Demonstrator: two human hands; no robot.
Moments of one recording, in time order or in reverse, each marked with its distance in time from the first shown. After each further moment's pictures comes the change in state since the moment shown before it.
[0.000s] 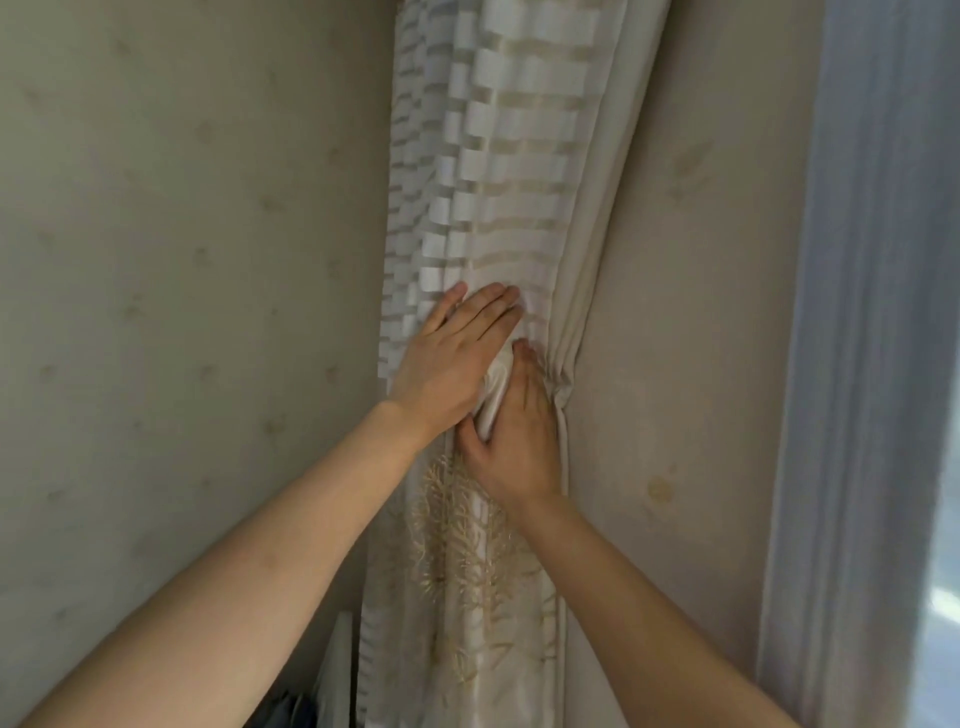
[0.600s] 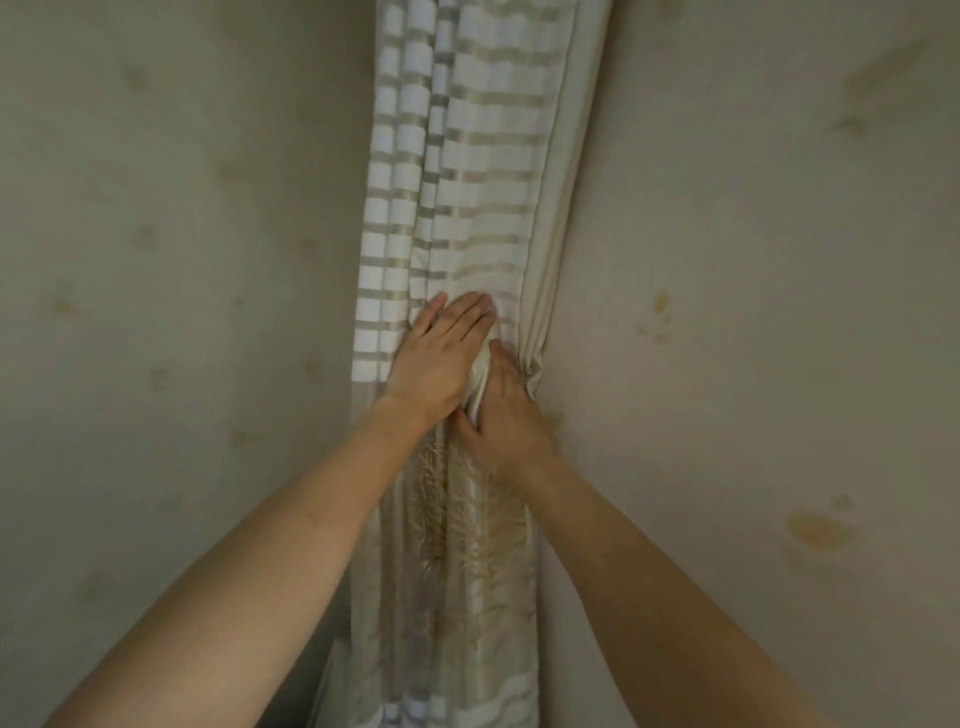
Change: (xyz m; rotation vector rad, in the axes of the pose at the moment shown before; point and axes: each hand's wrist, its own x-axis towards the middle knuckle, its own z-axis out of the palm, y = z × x) left_hand -0.023 -0.081 0.118 -0.015 -0.307 -0.059; right_hand 0.049 0.033 0.113 -0.092 -0.344 0.044
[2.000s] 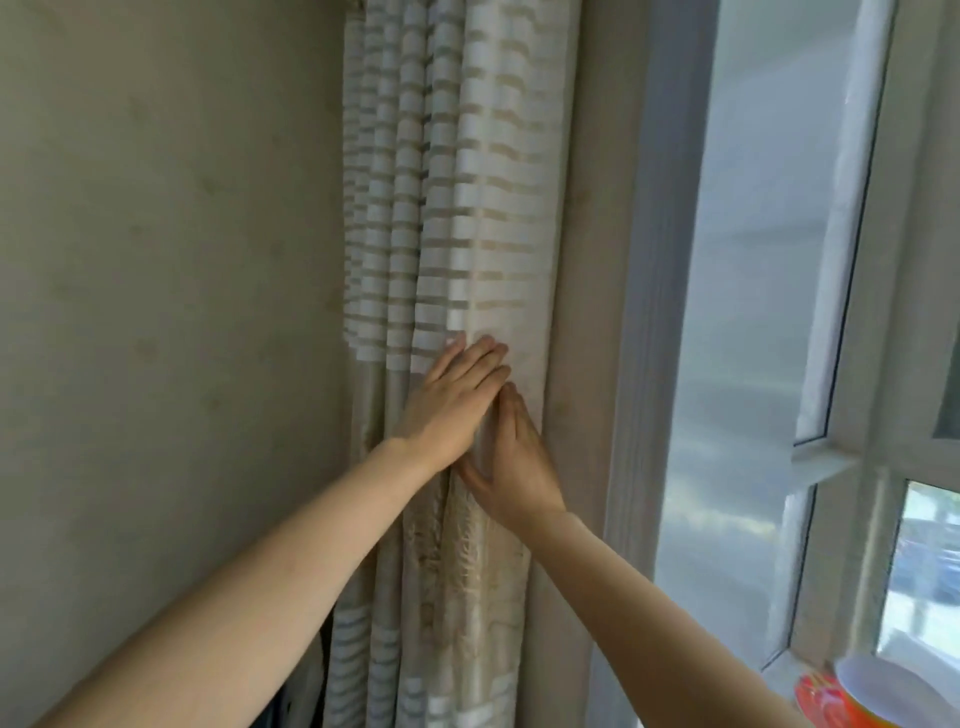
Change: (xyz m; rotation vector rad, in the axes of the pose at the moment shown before) left_hand -0.111 0.163 -0.196 -0.267 0.094 0.143; right_hand -0.226 -0.057 -0.170 -0.163 0.048 0.071
